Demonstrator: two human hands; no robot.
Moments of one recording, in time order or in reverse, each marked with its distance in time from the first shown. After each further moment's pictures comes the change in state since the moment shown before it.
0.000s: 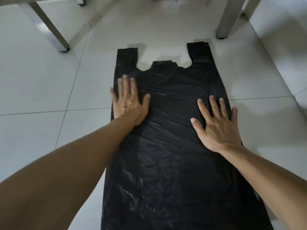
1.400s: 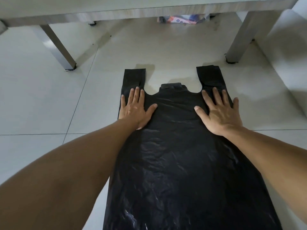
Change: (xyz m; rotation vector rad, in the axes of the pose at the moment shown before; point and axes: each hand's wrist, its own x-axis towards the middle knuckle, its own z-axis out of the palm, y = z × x) left_hand 0.086 -0.016 0.009 -0.018 -0.149 0.107; right_hand 0.143 -0.003 -0.019 -0.031 0.023 -0.017
